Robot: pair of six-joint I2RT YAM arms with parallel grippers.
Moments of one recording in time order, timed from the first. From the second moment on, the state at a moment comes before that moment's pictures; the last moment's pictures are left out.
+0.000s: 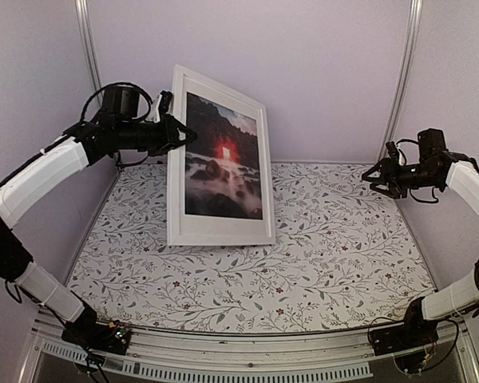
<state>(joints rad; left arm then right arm) -0.49 1.47 1.54 -0.44 0.32 -0.55 -0.07 1.32 1.17 -0.71 -0.75 0.32</state>
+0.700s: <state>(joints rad) -0.49 1.79 1.11 0.29 0.75 -1.09 -0.07 1.33 1.08 -0.66 -0.80 0.30</state>
